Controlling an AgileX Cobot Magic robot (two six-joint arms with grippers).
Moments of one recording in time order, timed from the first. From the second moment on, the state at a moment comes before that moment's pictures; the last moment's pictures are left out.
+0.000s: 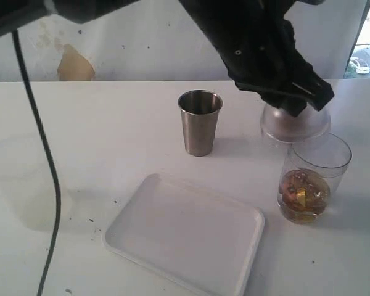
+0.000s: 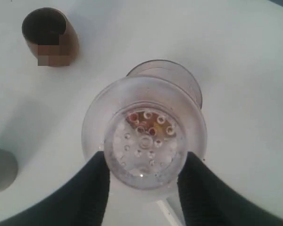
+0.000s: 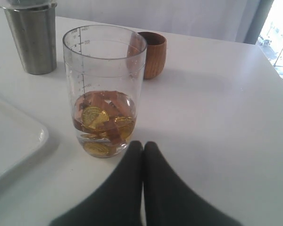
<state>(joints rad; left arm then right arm) -0.93 2.03 -2.12 -0.17 1.08 0.20 -0.02 0.04 0.00 0.03 0.32 -0.12</state>
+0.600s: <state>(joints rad) -0.98 2.17 -2.27 -0.17 1.08 0.22 -0.02 0.04 0.00 0.03 0.32 -0.12</state>
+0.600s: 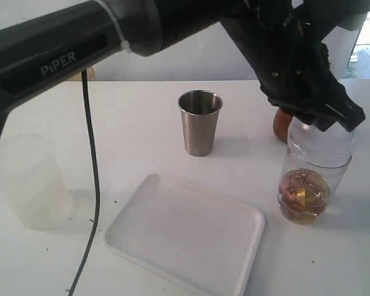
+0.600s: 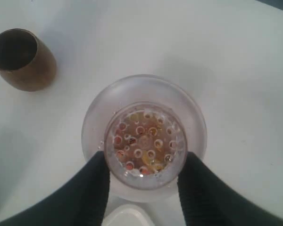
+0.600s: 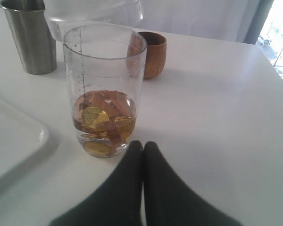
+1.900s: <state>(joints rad) -0.98 2.22 -2.27 -0.17 1.00 0.24 -0.02 0.04 0.00 0.03 0.32 -0.12</state>
